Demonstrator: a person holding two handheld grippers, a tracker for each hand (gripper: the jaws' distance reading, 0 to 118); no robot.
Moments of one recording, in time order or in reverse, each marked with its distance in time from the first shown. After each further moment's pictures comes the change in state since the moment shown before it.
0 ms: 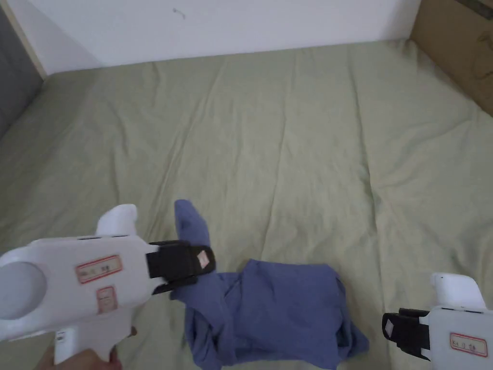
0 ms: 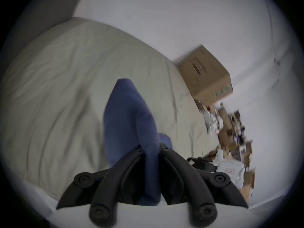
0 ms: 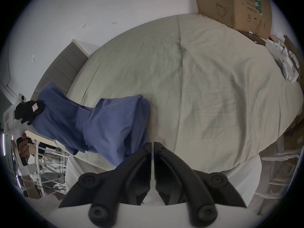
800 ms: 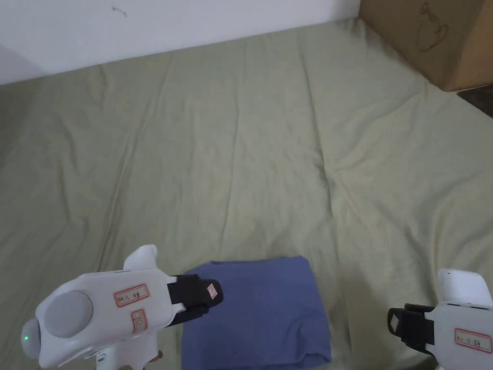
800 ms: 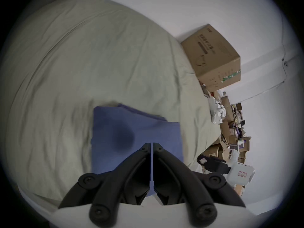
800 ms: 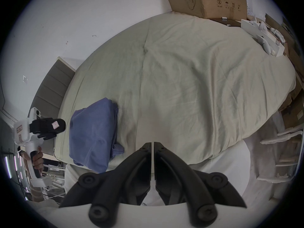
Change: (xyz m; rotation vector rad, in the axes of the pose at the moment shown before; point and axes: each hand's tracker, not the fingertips) left arm -0.031 -0.032 -0.094 -0.148 0.025 0.159; right arm 0.058 -0.018 0.015 0.034 -0.050 -0.146
